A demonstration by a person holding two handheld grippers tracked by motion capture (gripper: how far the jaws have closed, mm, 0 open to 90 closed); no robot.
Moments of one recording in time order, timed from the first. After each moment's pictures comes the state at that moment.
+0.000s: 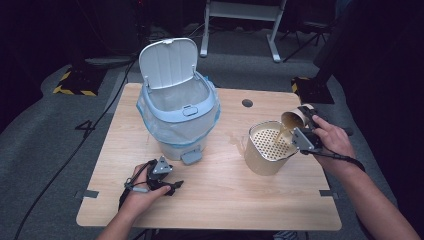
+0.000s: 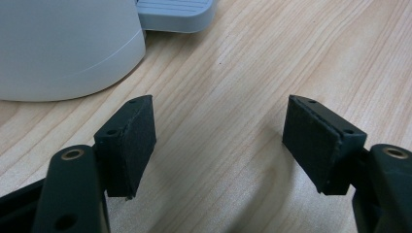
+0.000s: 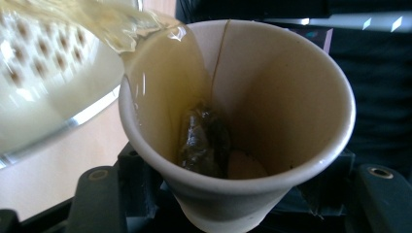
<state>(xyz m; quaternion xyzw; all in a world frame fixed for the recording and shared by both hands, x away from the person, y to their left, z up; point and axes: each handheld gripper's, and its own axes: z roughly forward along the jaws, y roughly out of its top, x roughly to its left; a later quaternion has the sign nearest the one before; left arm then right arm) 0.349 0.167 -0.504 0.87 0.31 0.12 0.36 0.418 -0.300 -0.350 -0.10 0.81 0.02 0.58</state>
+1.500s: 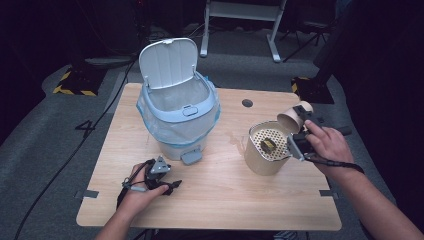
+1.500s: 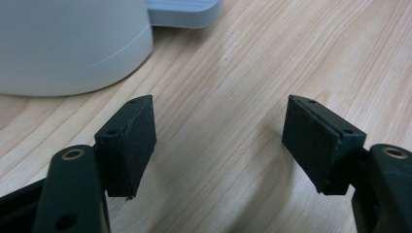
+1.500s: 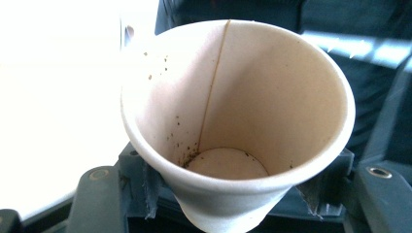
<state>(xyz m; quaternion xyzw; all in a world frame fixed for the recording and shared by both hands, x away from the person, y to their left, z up) 0.350 0.176 -0.503 0.87 0.31 0.12 0.36 0.401 -0.281 -0.344 -0.14 0.78 -0.01 0.62</state>
